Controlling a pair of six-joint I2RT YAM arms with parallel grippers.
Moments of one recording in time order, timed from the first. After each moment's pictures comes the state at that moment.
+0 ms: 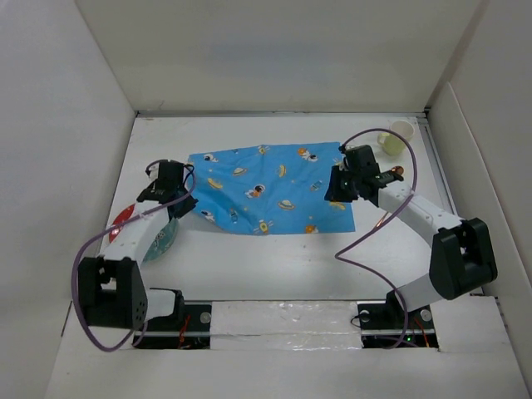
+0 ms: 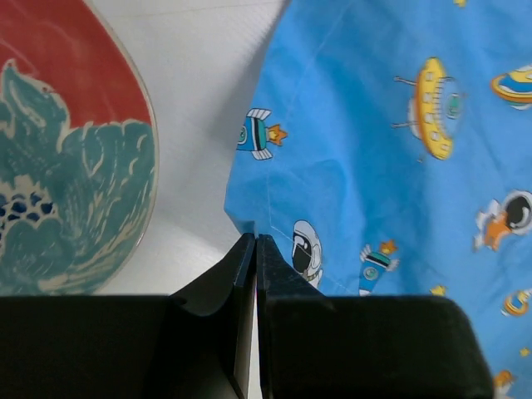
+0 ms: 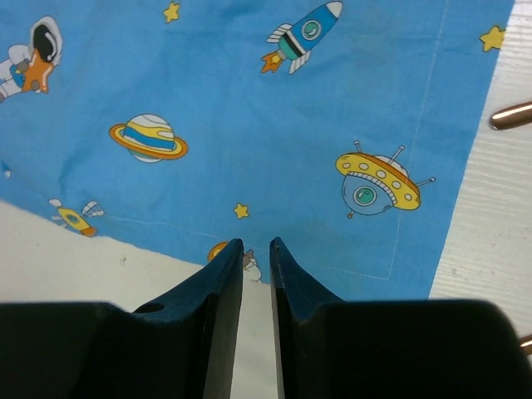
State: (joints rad) left arm -0.10 1.31 0.83 -0.51 -0.18 -0.71; right arm 0.37 1.48 1.03 -0.42 -0.14 0.38
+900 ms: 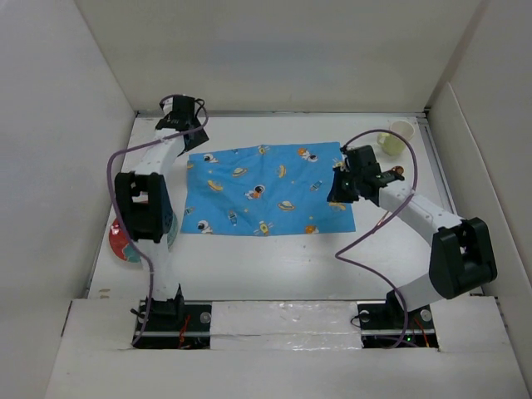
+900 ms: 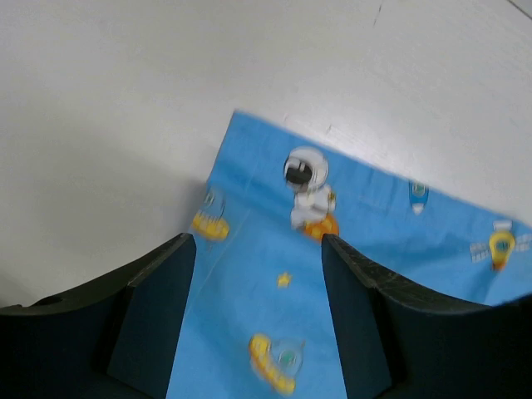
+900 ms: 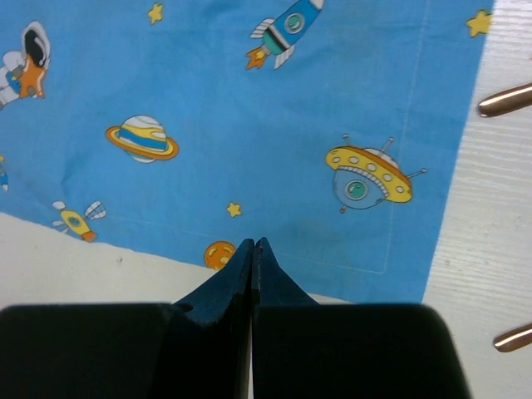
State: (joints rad) left arm -0.10 1.88 1.61 -0.58 -0.27 -0.56; right arm 0.33 1.49 1.03 -0.44 -0.14 0.39
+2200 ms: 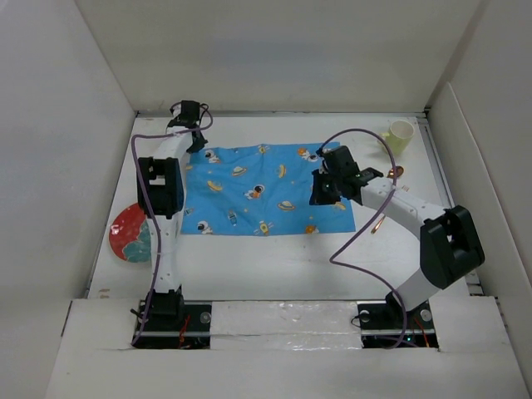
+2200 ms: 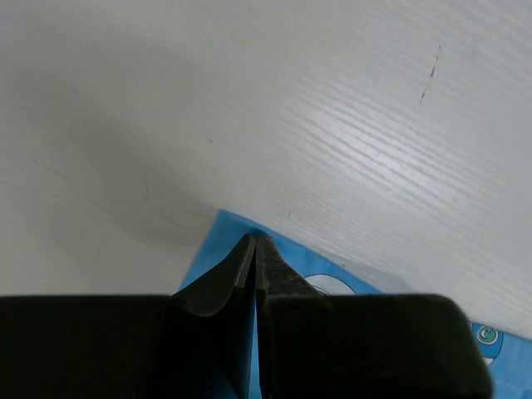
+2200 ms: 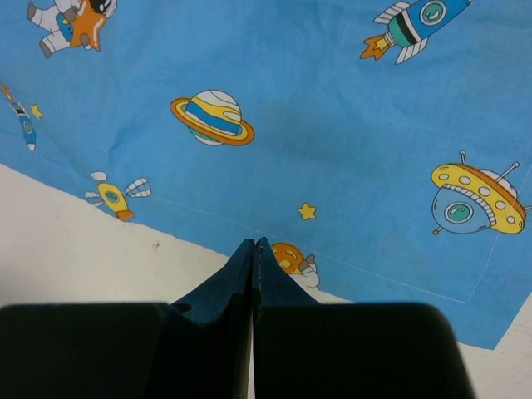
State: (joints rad) left arm -0.06 2.40 2.02 -0.56 -0.23 -0.50; right arm 0.49 1.58 1.11 -0.44 -0.15 0.39
